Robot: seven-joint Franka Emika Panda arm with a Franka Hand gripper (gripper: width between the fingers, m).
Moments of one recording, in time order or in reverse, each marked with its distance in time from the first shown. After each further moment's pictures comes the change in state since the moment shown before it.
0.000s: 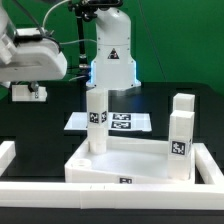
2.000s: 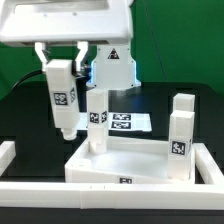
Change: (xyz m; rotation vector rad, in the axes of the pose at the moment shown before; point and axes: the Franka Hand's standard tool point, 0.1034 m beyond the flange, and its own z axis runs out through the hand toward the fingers) arm 0.058 -0.126 -0.111 -0.027 1.036 0.067
